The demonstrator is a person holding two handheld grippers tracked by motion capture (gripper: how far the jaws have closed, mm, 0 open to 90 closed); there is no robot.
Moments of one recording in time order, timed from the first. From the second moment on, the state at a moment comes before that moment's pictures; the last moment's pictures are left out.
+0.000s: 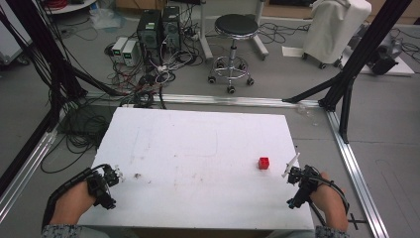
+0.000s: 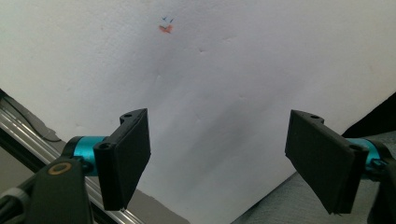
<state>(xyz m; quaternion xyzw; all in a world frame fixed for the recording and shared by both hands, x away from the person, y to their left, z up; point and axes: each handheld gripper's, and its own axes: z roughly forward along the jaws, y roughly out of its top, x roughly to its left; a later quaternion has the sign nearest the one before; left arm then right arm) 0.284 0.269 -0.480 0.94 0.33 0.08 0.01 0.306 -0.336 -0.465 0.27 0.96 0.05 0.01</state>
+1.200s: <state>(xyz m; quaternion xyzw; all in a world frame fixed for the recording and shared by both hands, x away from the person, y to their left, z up) 0.283 0.267 -0.481 0.94 0.32 0.08 0.01 0.381 -0.339 -0.470 0.16 0.99 0.00 0.04</state>
